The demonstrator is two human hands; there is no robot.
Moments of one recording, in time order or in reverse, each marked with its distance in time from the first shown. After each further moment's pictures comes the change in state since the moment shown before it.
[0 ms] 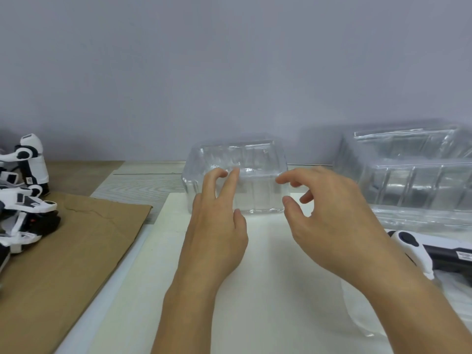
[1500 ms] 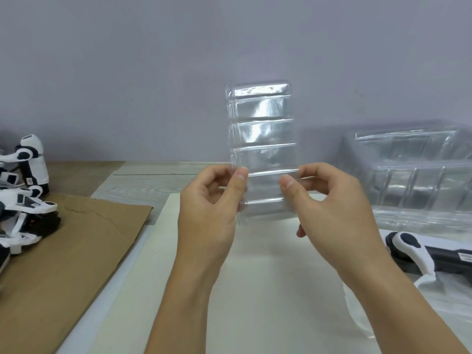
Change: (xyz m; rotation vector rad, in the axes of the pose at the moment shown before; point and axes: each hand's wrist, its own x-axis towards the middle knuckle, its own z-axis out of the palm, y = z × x) left_hand 0.009 0.018 -0.010 -0.896 0.219 -0.168; right_hand 0.006 -0.005 0.009 0.564 0.225 0.215
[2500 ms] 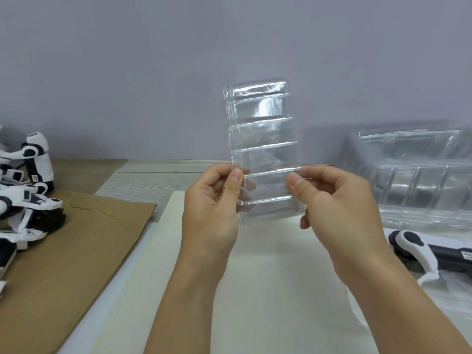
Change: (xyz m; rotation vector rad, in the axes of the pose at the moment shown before) left_hand -0.002 0.001 0.000 -0.035 -0.007 -0.035; right_hand 0.000 -0.002 0.003 0.172 0.045 0.116
